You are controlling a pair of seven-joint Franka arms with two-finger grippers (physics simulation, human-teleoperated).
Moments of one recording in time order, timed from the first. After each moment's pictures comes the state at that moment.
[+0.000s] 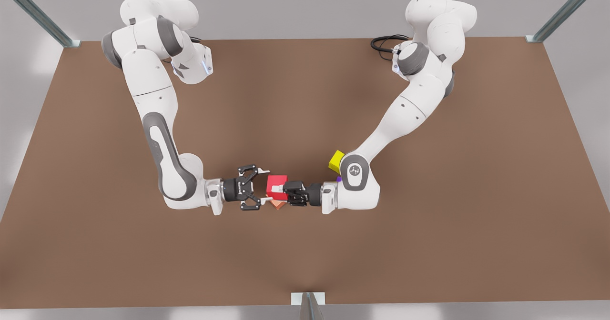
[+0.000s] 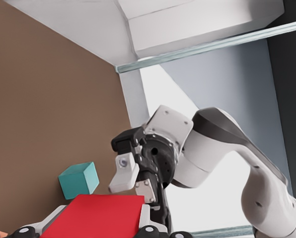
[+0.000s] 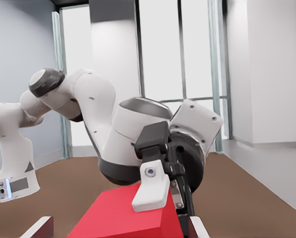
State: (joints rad) left arm -0.23 1.22 -0.67 -0.96 -1.08 2.31 0.65; right arm 0.20 0.78 0.07 -1.55 1.61 1.72 -2.27
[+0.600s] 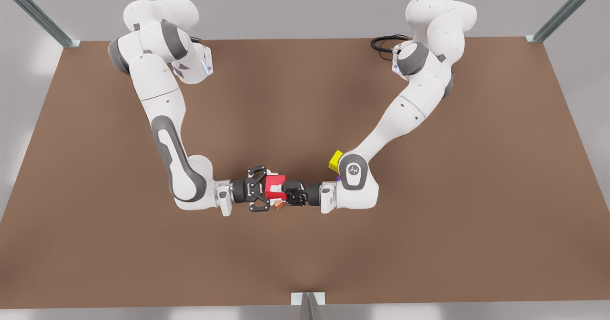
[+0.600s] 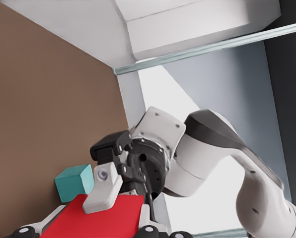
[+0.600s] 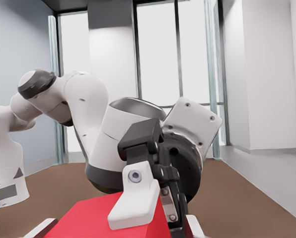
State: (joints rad) left arm -0.23 1.22 -0.69 -0.95 -1.09 2.32 0.66; right arm 0.22 0.83 0.10 -1.50 1.65 1.75 -2.28
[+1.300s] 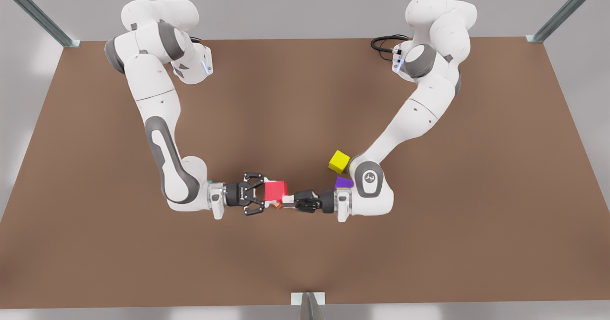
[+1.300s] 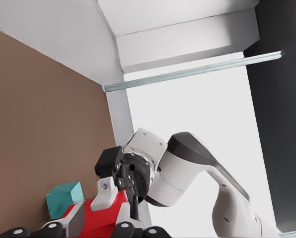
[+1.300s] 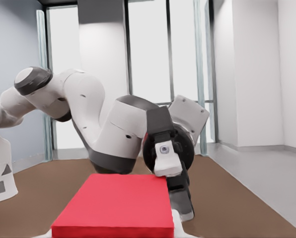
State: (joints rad) left arm -0.15 1.21 -0.69 -0.96 -1.18 2.25 0.70; right arm 0.19 0.82 0.10 -1.50 1.64 1.77 -2.28
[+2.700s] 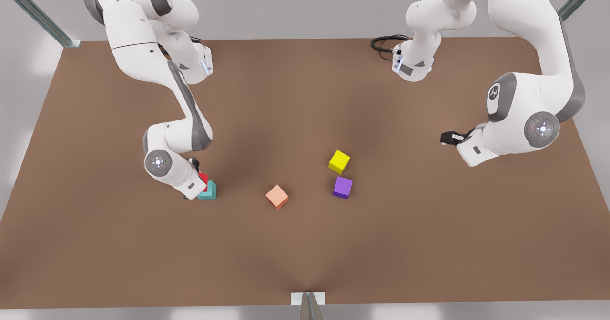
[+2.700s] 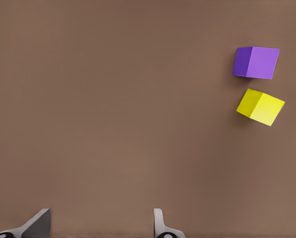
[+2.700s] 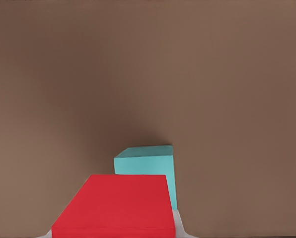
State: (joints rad) left arm 0.05 0.21 -0.15 -1.57 0.00 1.47 0.11; right arm 0.27 0.42 -0.04 -1.87 0.02 2.16 -1.33
